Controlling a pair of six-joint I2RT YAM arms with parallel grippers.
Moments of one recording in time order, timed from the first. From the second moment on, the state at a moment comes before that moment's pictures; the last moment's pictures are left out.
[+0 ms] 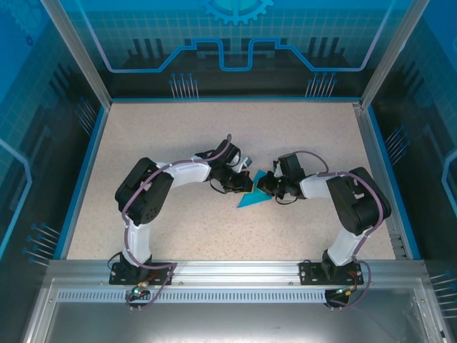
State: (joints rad) left arm -0.61 1.97 1.23 -0.32 0.65 -0.58; right arm 0.37 1.75 0.70 0.13 -0.45 0.88
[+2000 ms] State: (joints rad) left arm -0.64 2.05 1.24 -0.33 0.65 -0.61; right arm 0.38 1.68 0.69 0.01 -0.47 0.85
